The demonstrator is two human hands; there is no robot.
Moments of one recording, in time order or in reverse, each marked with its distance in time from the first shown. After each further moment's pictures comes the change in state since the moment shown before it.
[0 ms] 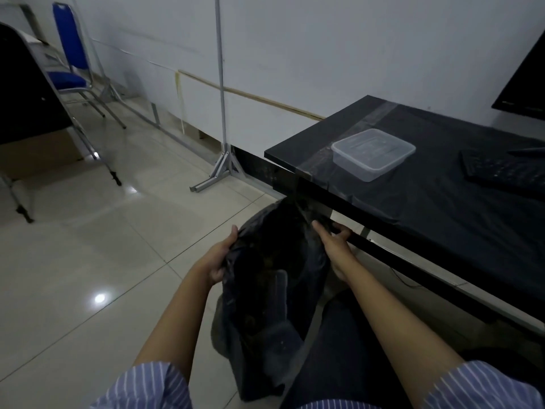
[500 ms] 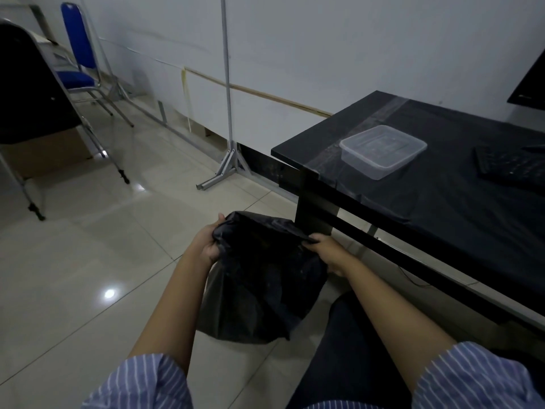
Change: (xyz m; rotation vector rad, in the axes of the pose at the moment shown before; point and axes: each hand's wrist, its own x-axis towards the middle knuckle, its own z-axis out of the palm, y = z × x) left_hand -0.001 0.040 -0.001 -0.477 0.163 0.044; right_hand 0.008 0.006 0.020 -0.299 -0.329 0.050
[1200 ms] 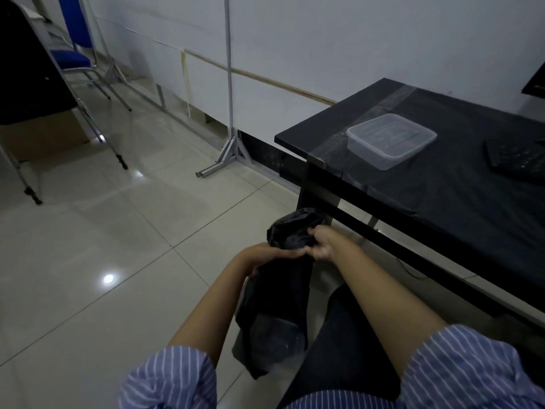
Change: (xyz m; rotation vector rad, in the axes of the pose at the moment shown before) left_hand 0.004 -0.084 0.015 1.138 -0.287 -0.234; right_hand 0.010 -0.020 0.025 0.632 0.047 0.362
